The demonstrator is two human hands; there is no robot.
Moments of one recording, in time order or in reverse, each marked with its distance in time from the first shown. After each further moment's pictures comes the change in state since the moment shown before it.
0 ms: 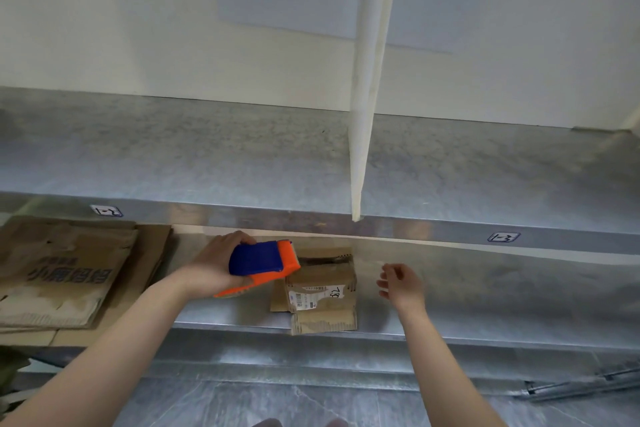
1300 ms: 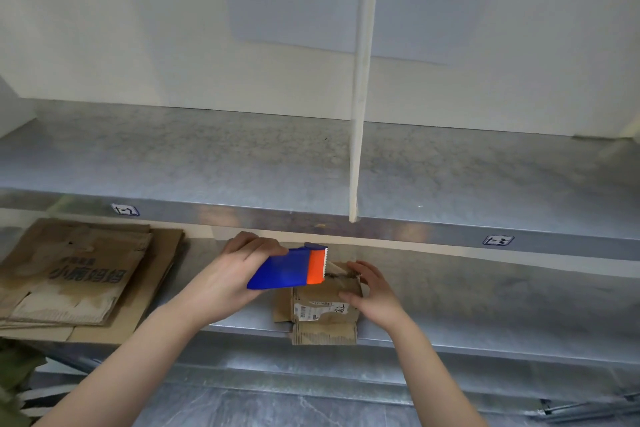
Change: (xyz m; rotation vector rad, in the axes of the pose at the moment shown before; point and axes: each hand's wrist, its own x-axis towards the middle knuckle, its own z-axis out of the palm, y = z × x) left_hand -0.037 0.037 0.007 0.284 0.354 0.514; right_hand -0.030 -0.013 0.019 -0.444 -0.429 -0.405
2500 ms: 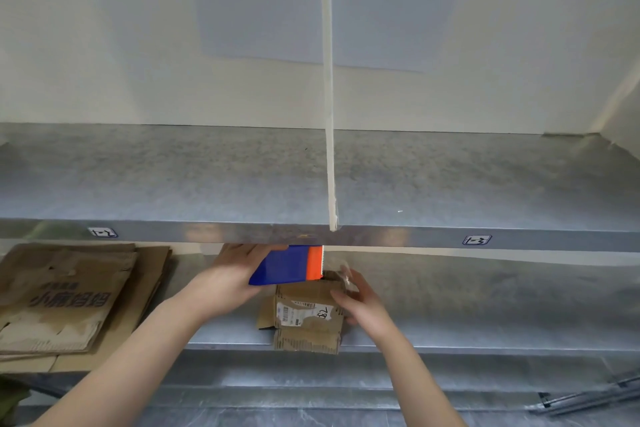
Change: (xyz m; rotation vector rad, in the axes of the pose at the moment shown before) left_hand 0.030 -0.002 0.003 0.025 -0.162 -0.150; right_hand -0.009 0.001 0.012 0.432 0.022 0.076
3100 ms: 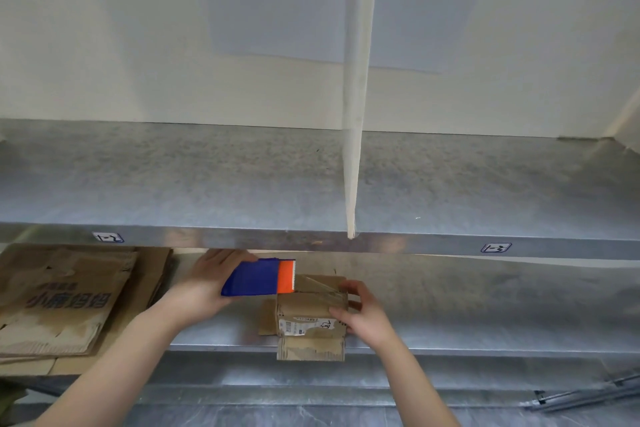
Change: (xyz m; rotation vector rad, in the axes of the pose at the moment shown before) left_hand -0.018 -0.058 0.012 -0.058 -0.078 -0.095; right_hand 0.002 0.008 0.013 -0.143 0.044 0.013
